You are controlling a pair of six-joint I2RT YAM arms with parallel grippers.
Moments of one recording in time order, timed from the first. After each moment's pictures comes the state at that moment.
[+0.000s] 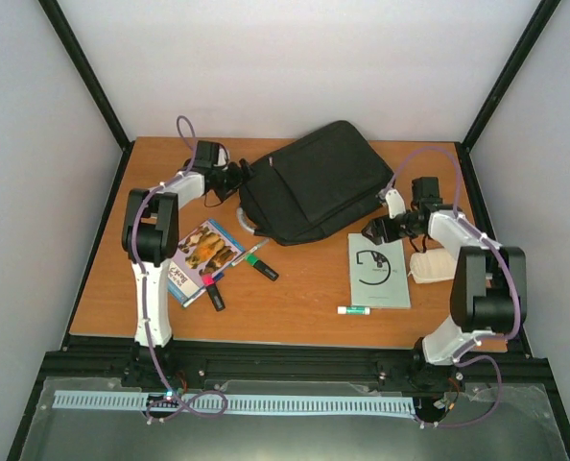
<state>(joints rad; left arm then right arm) -0.15 2.26 1.65 -0.22 0.42 -0.71 0.00 1.58 0.98 -0.49 -0.53 -0.32</state>
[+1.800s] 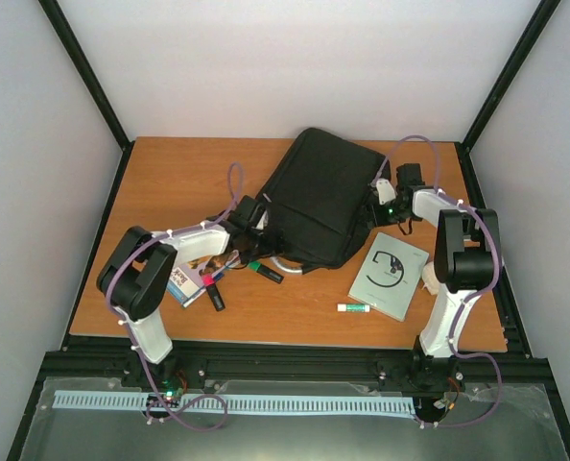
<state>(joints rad) -0.57 1.77 1.02 -0.31 0.26 -0.72 0.02 1.94 1.26 -0.48 -0.44 -0.23</state>
